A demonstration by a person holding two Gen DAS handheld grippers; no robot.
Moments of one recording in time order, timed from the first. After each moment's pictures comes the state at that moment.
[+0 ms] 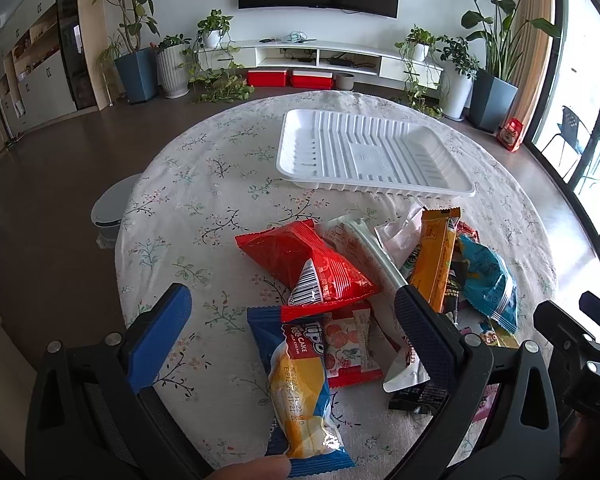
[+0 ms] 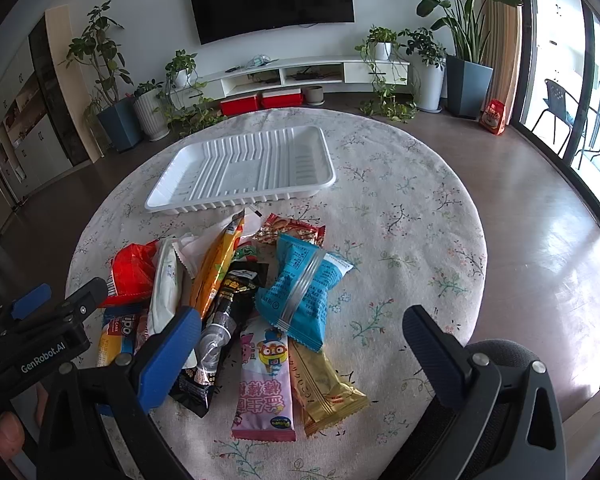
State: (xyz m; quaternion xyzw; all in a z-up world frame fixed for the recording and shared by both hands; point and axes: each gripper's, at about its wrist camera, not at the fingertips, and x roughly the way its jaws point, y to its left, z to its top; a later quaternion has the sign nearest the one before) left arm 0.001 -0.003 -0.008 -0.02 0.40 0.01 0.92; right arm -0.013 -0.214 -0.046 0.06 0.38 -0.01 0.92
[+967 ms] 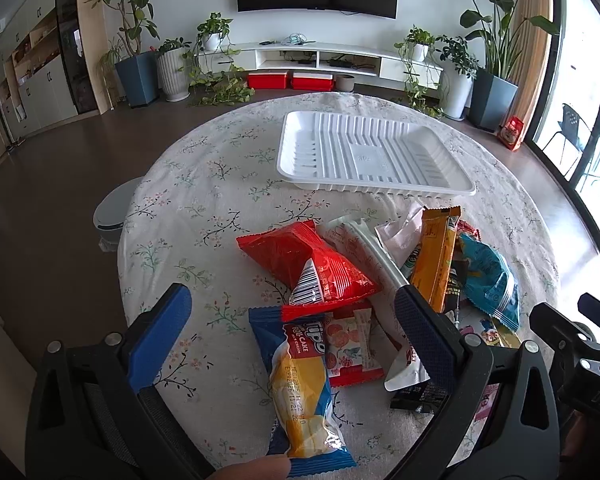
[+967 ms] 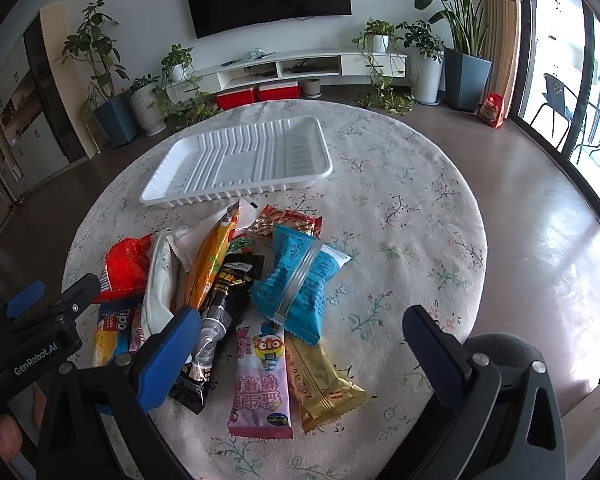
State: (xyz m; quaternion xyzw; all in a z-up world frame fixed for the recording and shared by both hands) left arm 0.000 -0.005 -0.008 -0.01 0.39 0.01 0.92; right arm -0.009 -0.216 -0.060 0.06 0.40 -0.02 0.92
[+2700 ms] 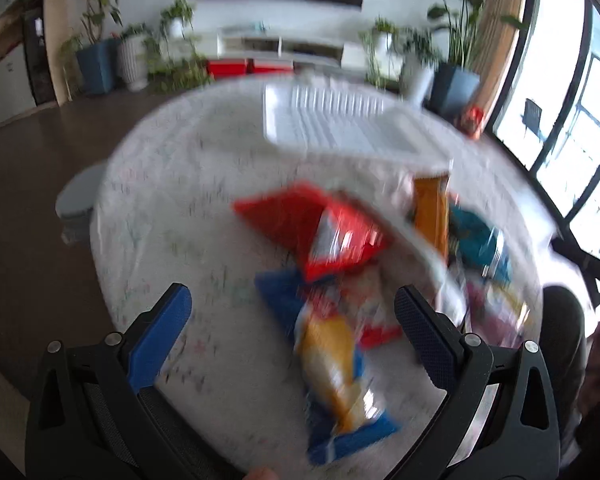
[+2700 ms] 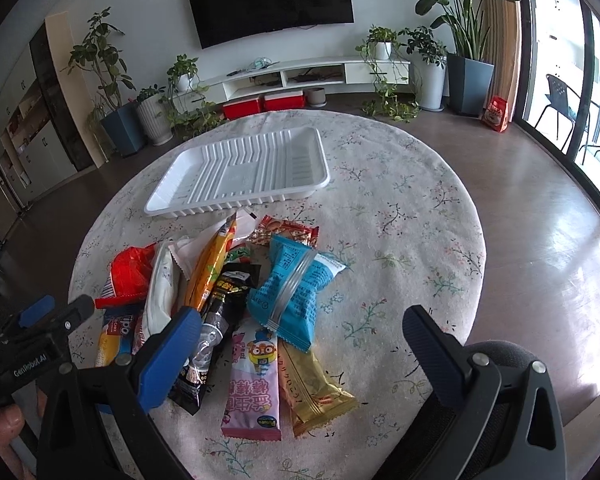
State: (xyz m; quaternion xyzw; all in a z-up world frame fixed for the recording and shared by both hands) left arm -0.010 0.042 -0.042 -0.03 0.43 -0.07 0.90; right arm -0.013 -0.231 -0.057 0.10 0.37 0.00 0.92
